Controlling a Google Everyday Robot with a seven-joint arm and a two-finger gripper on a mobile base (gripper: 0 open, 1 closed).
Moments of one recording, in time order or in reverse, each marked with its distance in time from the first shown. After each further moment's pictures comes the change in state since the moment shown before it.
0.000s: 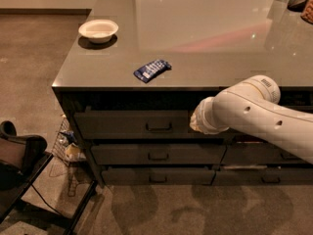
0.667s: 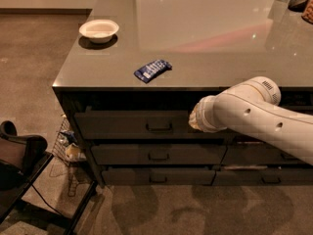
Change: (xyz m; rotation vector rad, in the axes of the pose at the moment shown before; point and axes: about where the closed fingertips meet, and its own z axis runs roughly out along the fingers) arm -0.003 -0.010 0.000 0.057 -0.028 -0.007
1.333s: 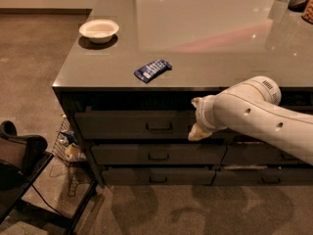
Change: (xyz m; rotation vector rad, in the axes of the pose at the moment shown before) arm -0.002 -0.001 -0.002 0.003 0.000 -0.004
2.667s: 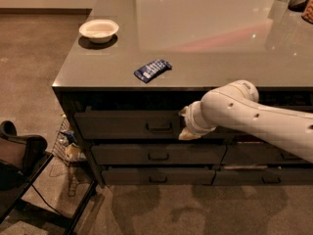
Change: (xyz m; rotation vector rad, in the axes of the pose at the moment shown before) arm -0.014 0.024 0.051 -0.132 -0.047 -0.058
